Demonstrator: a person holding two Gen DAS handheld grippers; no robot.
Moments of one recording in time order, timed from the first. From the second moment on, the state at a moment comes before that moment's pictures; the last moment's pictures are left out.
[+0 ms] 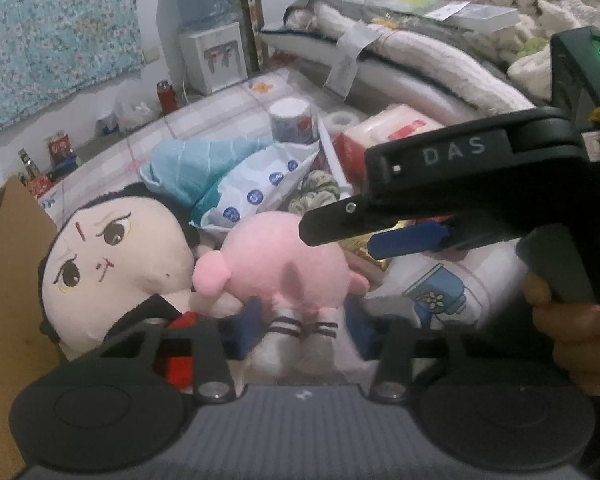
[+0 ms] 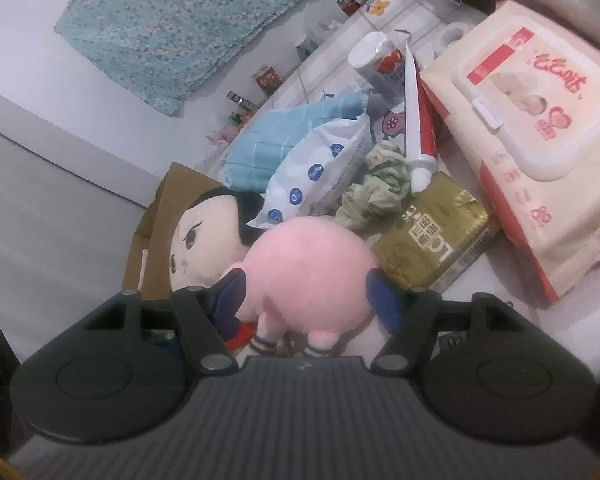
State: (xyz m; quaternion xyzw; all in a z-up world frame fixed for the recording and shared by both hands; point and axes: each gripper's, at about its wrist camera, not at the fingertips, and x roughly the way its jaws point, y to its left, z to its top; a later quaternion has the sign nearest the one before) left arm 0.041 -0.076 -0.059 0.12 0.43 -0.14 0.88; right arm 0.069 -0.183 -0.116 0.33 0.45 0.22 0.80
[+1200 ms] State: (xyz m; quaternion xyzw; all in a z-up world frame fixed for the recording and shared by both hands) left arm 0.036 -0.074 -0.056 0.11 0.44 -0.18 0.87; right arm 0.065 -0.194 -0.137 0.34 0.47 0.19 0.79
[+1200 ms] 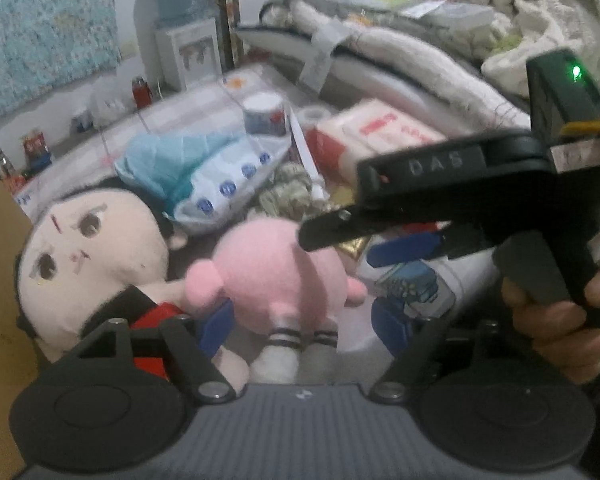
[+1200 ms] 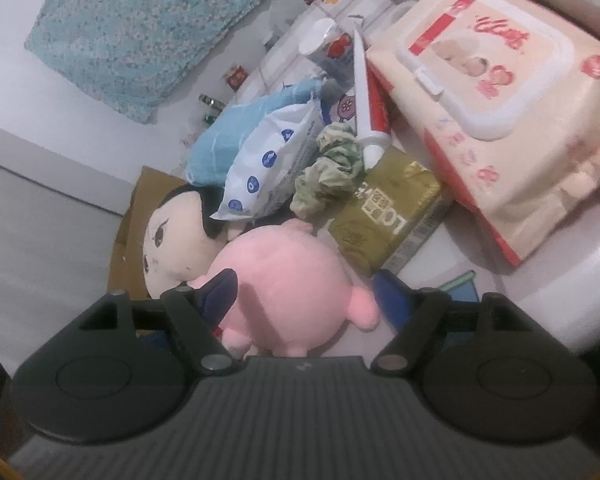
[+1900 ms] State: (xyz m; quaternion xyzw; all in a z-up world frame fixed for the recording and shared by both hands) left arm 0.029 -0.068 -0.062 0.01 0.46 -0.25 0.85; right arm 0.061 -0.190 -0.144 0.39 0.50 0.25 0.73
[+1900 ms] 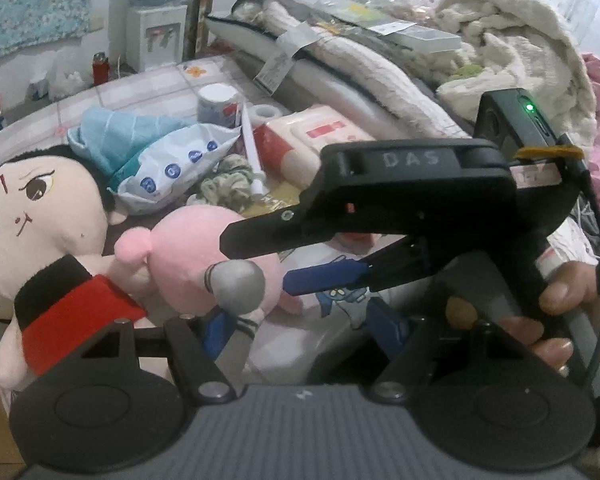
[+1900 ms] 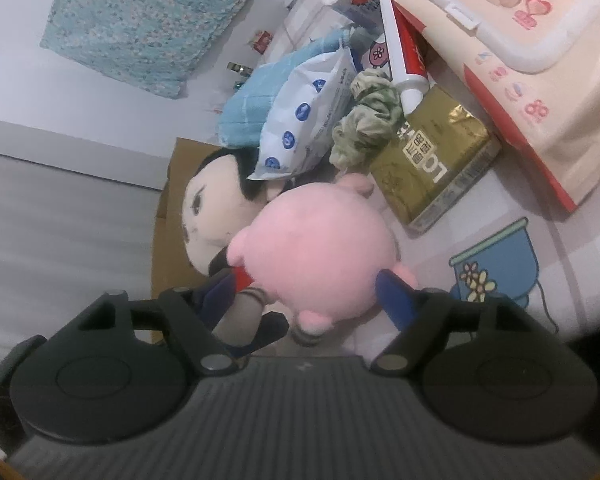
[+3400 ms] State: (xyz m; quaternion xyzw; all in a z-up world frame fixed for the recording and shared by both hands) left arm 0.021 -0.043 -0.060 0.03 0.44 -0.21 0.87; right arm 0.078 -0.162 -0.119 0.26 0.51 0.21 0.79
